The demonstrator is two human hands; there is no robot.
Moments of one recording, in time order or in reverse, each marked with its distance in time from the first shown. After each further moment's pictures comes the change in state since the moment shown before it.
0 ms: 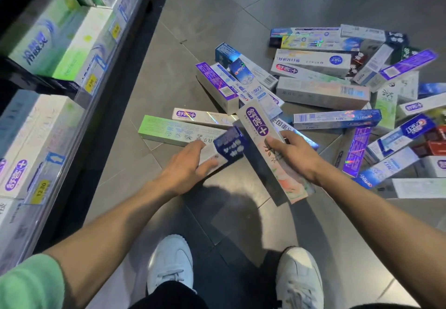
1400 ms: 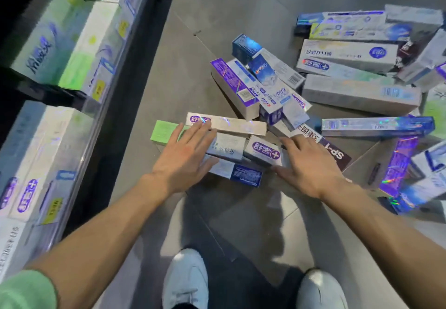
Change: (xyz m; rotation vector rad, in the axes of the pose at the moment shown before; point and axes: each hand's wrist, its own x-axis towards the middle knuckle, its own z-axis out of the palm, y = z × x) left_hand 0.031 -0.034 -0.035 0.585 0.061 0.222; right_hand 0.027 -0.008 0.020 -1.083 0.008 -0.257
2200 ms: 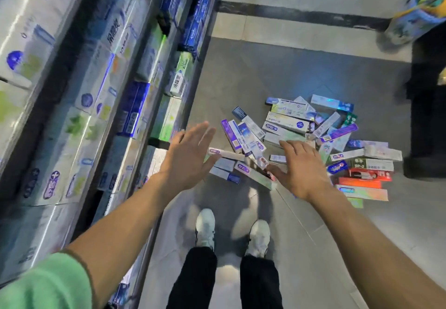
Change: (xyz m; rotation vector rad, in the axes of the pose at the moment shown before) left_hand -0.072 0.051 -0.525 -0.044 -0.049 -0.147; right_hand -0.199 -0.046 -0.476 0.112 0.022 0.033
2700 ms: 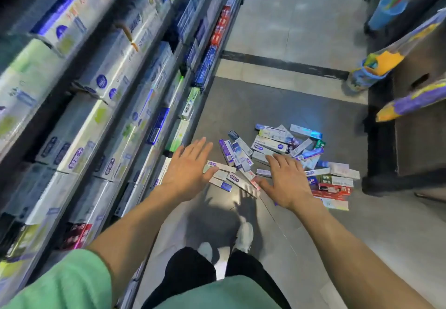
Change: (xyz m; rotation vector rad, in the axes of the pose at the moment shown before) left_hand -0.128 0.078 -0.174 -0.109 -0.017 -0.136; right_hand -0.153 -0.038 -0.145 -0.121 -0.058 -0.022
